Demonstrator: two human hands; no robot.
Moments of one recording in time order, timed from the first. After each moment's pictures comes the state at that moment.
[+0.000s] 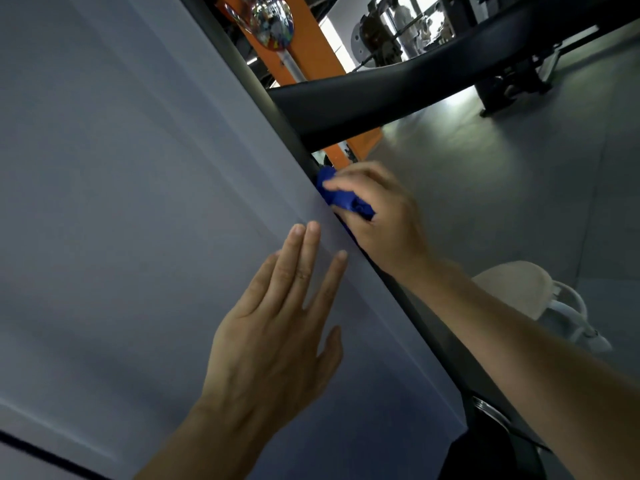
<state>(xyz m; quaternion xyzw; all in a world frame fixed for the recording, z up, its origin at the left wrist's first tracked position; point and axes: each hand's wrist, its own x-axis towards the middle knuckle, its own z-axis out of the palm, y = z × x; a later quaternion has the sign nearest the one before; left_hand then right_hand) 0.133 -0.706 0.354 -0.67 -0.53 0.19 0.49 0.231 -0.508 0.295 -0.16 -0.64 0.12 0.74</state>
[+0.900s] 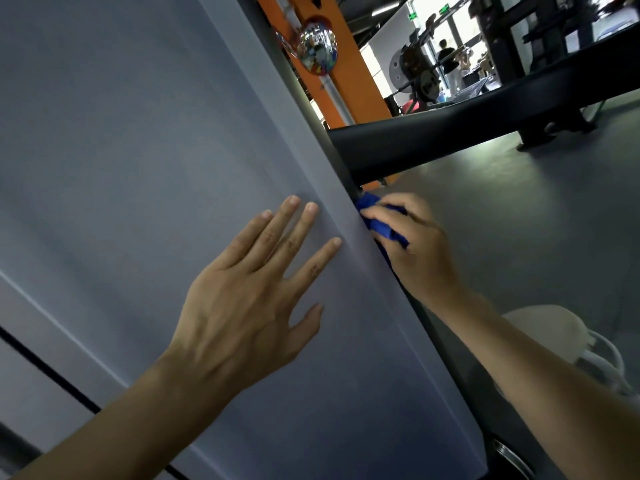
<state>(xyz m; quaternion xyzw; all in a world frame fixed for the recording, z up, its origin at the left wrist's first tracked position) 0.118 -0.723 0.444 -0.65 -0.50 0.20 0.54 0.230 -0.512 0.311 -0.16 -0.65 0.11 0.73</state>
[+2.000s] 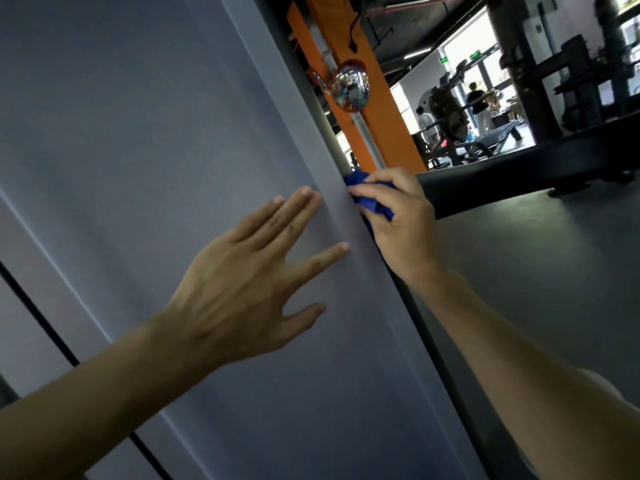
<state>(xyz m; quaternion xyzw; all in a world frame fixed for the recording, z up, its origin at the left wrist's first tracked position) 0.121 -0.720 0.525 -0.65 -0.47 0.23 0.55 0.226 -0.509 0.434 -0.11 -0.62 0.14 0.77</state>
